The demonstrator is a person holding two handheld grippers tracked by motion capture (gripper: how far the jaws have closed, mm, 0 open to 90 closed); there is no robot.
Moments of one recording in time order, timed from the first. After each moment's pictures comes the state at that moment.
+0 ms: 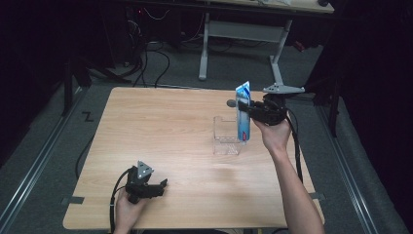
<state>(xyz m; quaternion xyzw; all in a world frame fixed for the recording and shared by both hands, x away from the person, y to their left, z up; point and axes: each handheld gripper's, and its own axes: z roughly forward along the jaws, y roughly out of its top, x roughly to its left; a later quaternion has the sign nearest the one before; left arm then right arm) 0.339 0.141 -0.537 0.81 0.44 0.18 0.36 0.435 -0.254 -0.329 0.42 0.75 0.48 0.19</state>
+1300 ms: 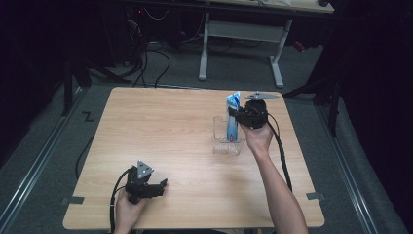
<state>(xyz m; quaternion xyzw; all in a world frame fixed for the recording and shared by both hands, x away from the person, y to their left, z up) 0.339 0.141 -0.537 0.81 0.44 0.18 0.35 0.469 -0.230 -0.389 0.46 0.75 0.43 0.21</state>
